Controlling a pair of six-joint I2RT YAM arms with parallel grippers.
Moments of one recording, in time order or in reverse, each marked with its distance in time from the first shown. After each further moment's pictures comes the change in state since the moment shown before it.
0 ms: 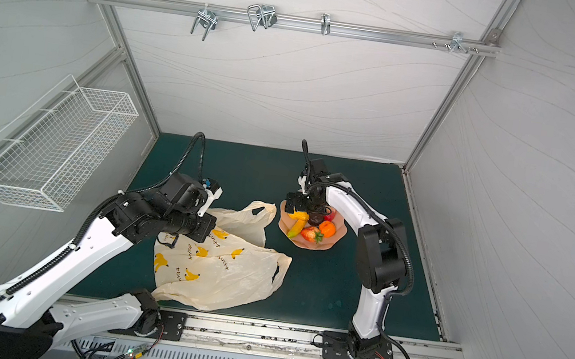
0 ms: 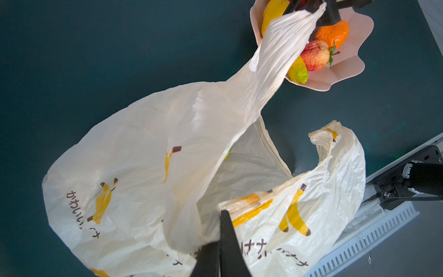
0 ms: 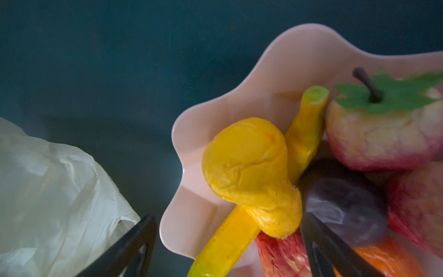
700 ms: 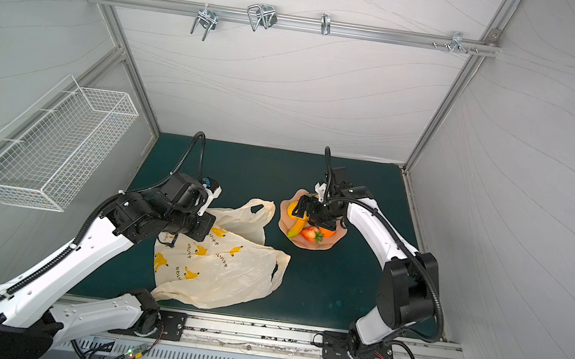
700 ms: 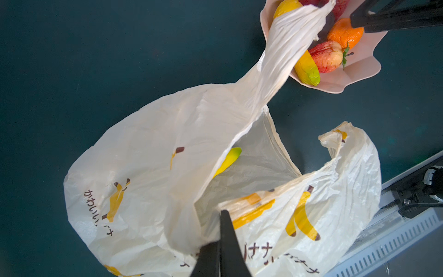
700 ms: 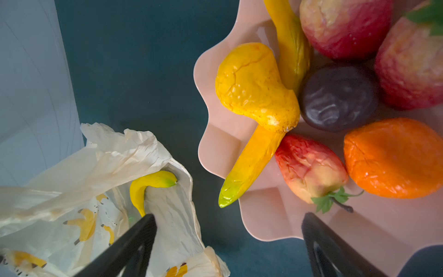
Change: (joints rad) left arm 0.000 0.001 0.000 0.003 -0.041 0.019; right arm -0.092 -0.281 -0.214 -0.023 -0.186 0.195
